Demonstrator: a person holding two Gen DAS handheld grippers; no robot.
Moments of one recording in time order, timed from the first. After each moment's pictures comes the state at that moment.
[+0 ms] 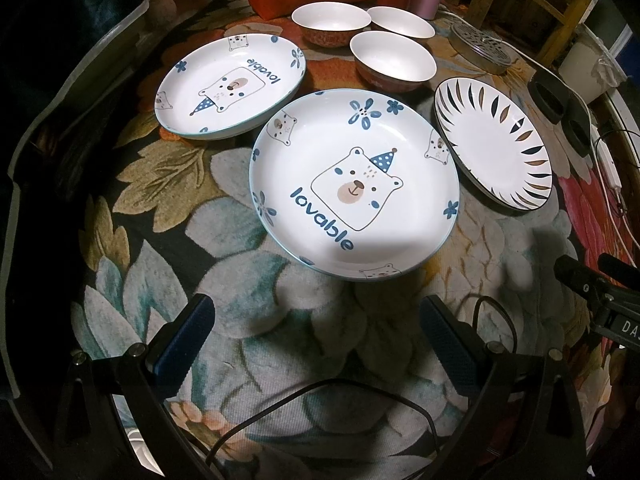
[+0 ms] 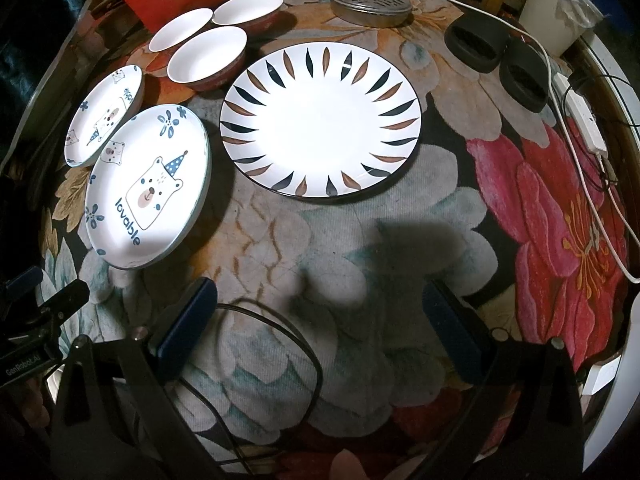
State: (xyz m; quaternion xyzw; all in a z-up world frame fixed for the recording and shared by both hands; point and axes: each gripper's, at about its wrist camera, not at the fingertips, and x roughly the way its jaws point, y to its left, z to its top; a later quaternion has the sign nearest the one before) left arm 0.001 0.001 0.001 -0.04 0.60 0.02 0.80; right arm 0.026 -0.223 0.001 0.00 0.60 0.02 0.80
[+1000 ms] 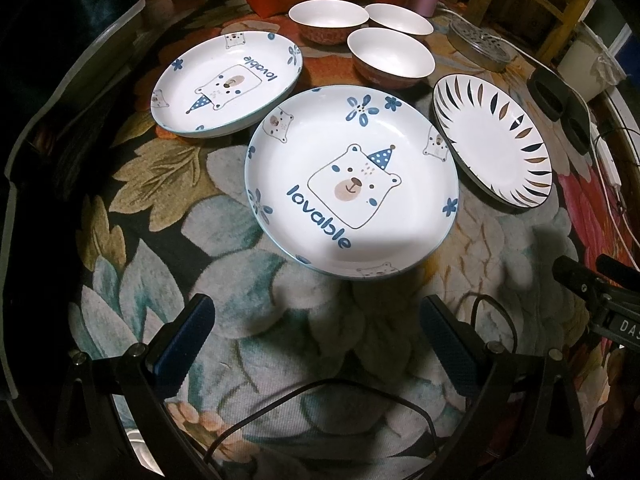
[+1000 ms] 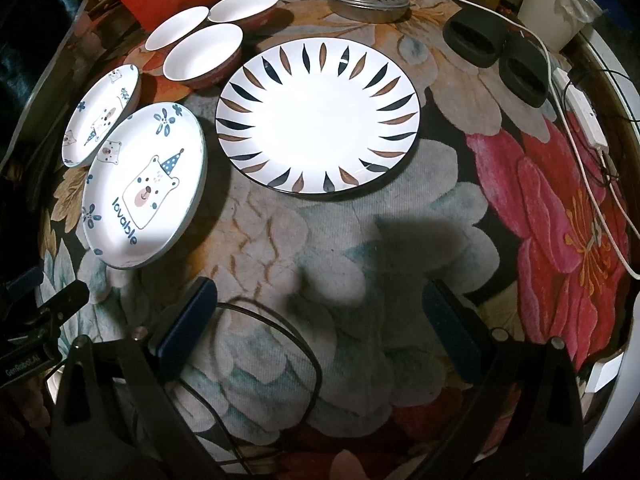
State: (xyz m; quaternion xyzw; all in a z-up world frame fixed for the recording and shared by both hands) left arm -0.003 -0.002 -0.006 -0.04 0.60 0.02 0.80; right arm 0.024 -0.227 -0.007 0.00 0.61 0.02 0.79
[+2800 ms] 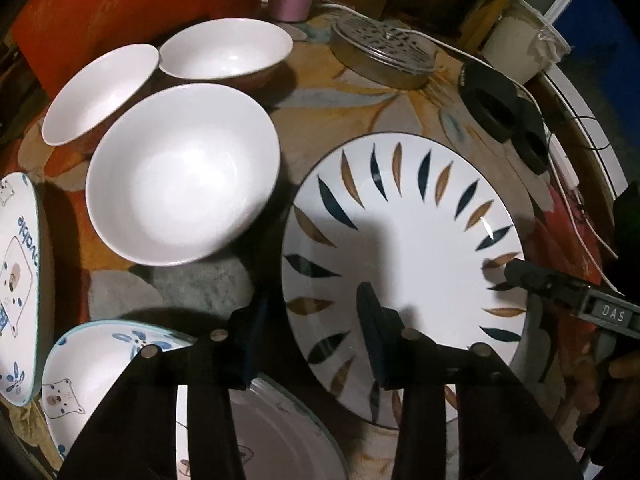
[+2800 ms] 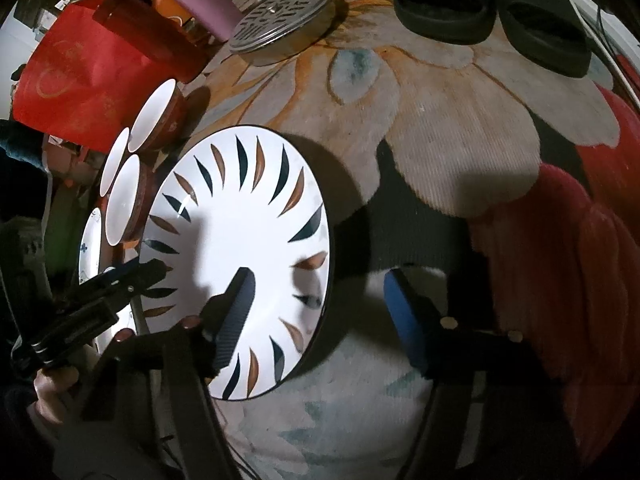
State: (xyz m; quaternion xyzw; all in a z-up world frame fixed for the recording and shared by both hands) left arm 0.194 -0.111 -0.070 -0.03 0.57 -0.17 0.80; right arm 0.144 -0.352 -0.066 0.21 0.57 0.06 0.80
